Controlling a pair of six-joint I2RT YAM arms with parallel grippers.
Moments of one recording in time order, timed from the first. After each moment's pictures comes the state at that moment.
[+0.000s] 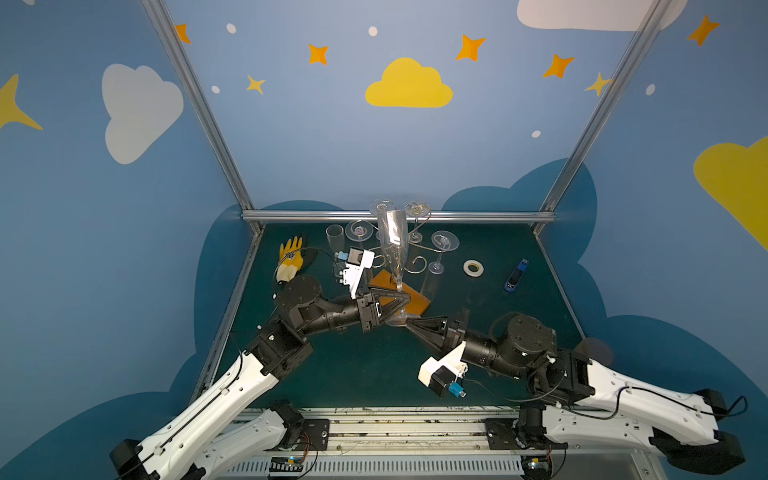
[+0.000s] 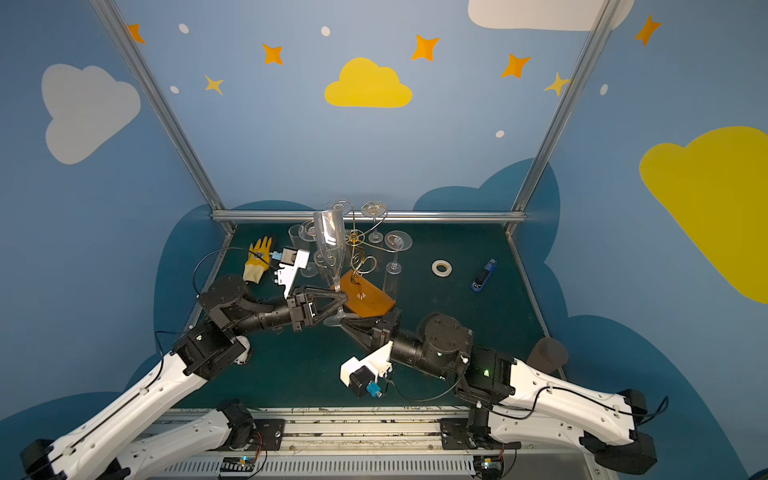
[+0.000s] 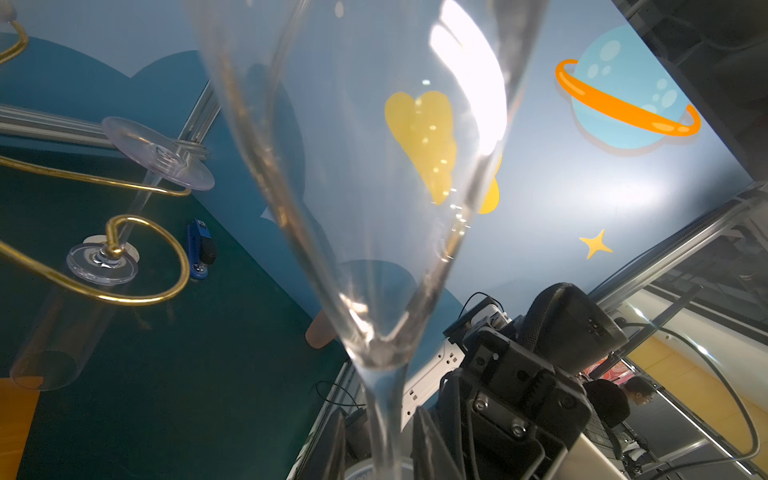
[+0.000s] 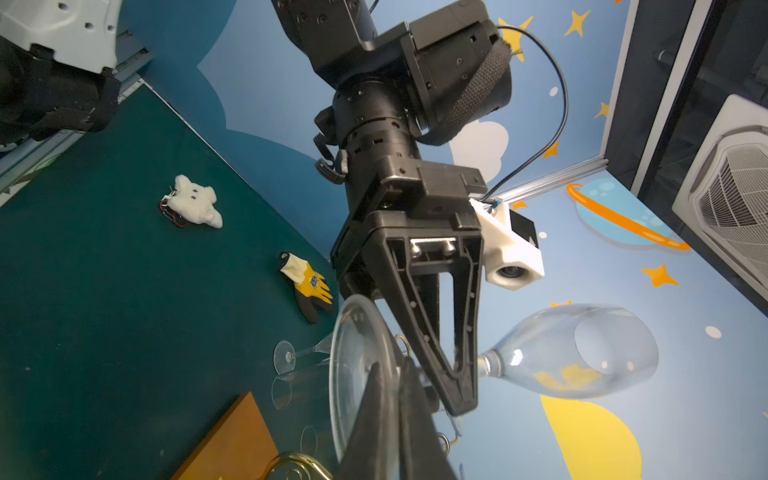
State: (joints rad) left arm -0.70 0.90 0.96 -0.02 0.59 -0.79; right arm 1.31 0.88 0.96 -0.08 0.07 -1.18
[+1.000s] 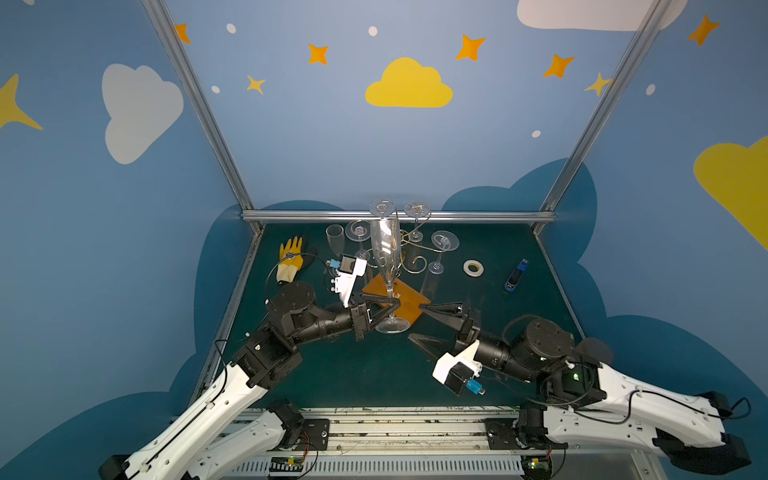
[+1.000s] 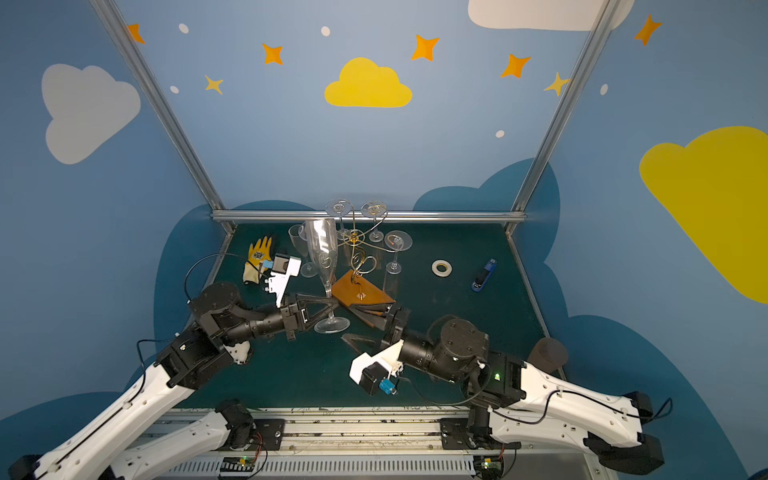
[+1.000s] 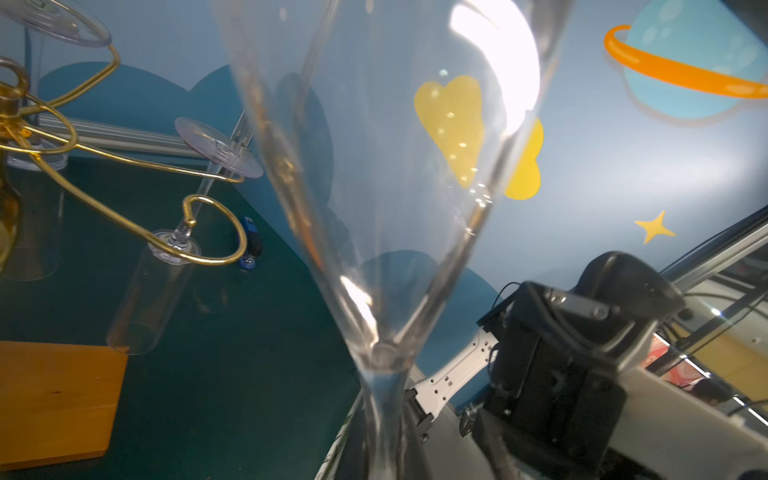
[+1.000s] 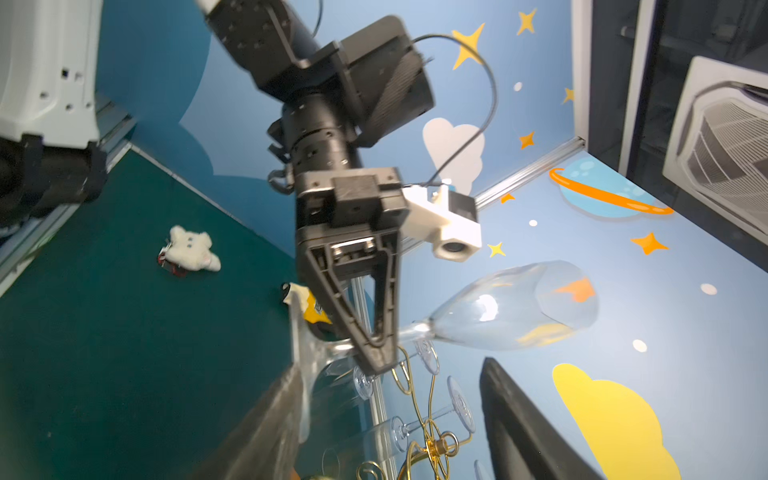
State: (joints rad) left arm -0.70 0.82 0.97 -0.23 0.49 -0.62; right arm 1.33 0.82 0.98 -0.04 0.10 -0.93
